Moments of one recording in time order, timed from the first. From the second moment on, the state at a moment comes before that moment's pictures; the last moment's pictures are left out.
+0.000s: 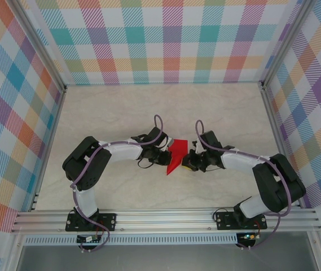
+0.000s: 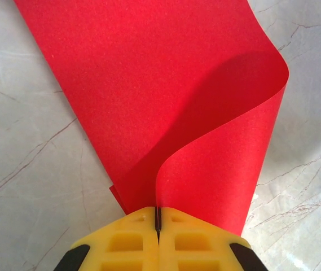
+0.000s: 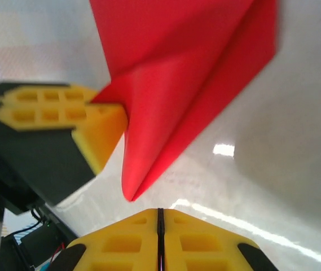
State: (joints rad) left arm -0.73 1.86 1.04 -0.26 0.31 -0.40; right arm 0.53 1.47 0.62 -0.17 -0.59 0.87
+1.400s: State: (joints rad) left arm -0.73 1.87 1.04 -0.24 0.34 -0.40; right arm 0.72 1.54 0.60 0.08 -0.48 1.13
